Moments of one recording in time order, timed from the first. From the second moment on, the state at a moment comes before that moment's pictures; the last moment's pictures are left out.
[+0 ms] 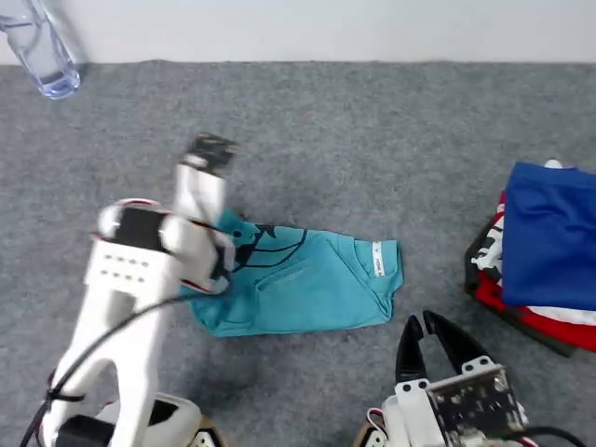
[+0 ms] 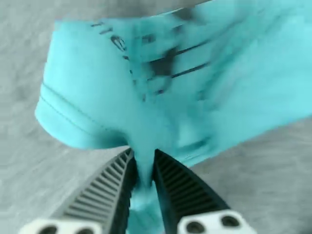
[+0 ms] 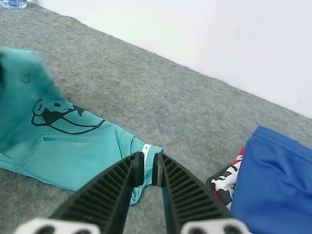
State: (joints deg) left arm 11.7 -25.6 24.8 89.0 -2.8; right arm -12.1 -101.3 29.0 100.7 13.8
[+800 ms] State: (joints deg) left arm 41.0 3.3 7.7 78.4 3.2; right arm -12.1 -101.1 22.9 100.7 13.8
